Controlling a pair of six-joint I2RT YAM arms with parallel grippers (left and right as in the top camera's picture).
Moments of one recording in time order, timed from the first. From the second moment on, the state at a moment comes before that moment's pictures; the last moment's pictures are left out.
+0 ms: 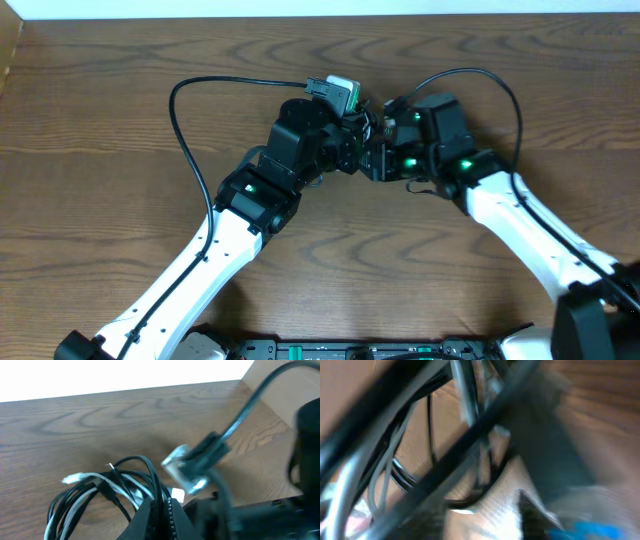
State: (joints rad) left arm -0.58 1.35 1.07 -0.19 0.12 -0.29; right arm 0.43 1.58 1.02 -0.26 -0.53 0.47
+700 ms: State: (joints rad) left arm -0.56 1.35 1.07 -0.21 0.03 -0.30; right arm 0.32 1.62 1.02 -0.64 -0.06 0.55
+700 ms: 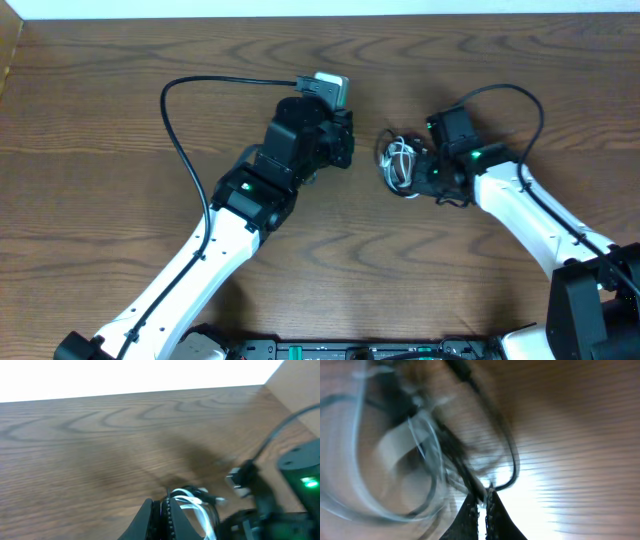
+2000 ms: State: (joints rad) left arm -0.44 1.50 1.07 -0.33 0.24 -0.29; right arm 0.15 1.62 1.02 -0.60 0.00 0.48
